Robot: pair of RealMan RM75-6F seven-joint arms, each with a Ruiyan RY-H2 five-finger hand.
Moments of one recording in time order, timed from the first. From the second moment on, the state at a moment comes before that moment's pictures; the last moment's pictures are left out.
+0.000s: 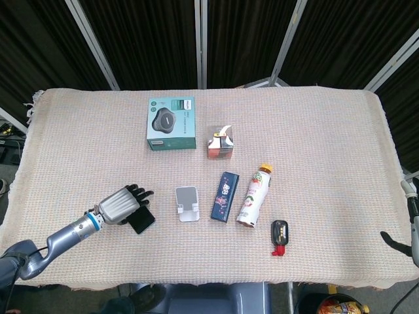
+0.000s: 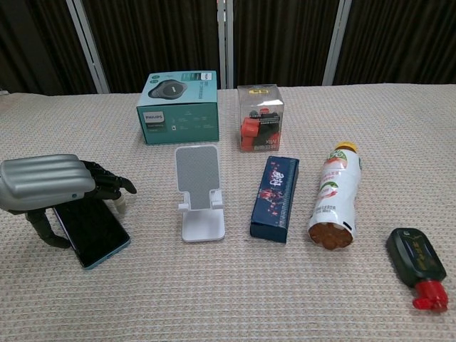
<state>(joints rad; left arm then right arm) -0.70 -1.52 0.16 -1.00 1.86 1.03 -0.11 0.00 -0.93 0.12 -1.87 -1.40 1.59 -0.18</state>
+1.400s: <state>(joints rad) -0.90 -1.29 -0.01 -1.39 2.06 1.09 0.72 -0.02 -0.89 0.12 -1.88 -1.43 1.60 -0.08</state>
